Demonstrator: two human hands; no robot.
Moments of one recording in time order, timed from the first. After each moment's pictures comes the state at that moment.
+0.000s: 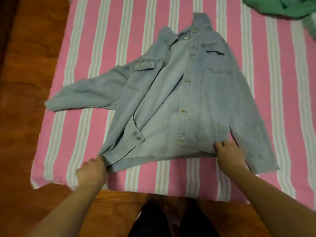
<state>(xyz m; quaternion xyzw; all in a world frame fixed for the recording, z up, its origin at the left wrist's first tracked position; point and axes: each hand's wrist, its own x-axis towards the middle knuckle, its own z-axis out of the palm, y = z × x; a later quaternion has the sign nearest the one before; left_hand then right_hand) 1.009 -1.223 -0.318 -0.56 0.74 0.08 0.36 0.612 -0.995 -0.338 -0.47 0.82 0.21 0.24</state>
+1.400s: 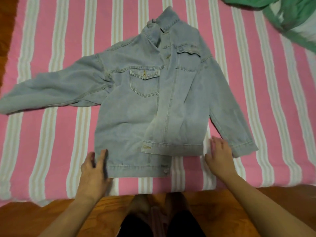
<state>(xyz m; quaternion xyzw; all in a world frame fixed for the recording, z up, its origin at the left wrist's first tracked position) 0.996 -1.164 -0.387 -0.50 0.80 0.29 0.14 0.633 -0.918 -0.373 -0.31 0.91 -0.10 0.25</state>
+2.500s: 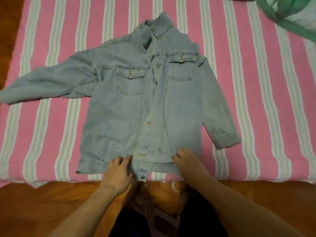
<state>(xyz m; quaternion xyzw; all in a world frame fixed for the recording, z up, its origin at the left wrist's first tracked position) 0.903 -1.050 -0.363 -0.42 0.80 0.29 0.31 0.665 -0.878 -0.378 -0.63 0.73 0.01 0.24</state>
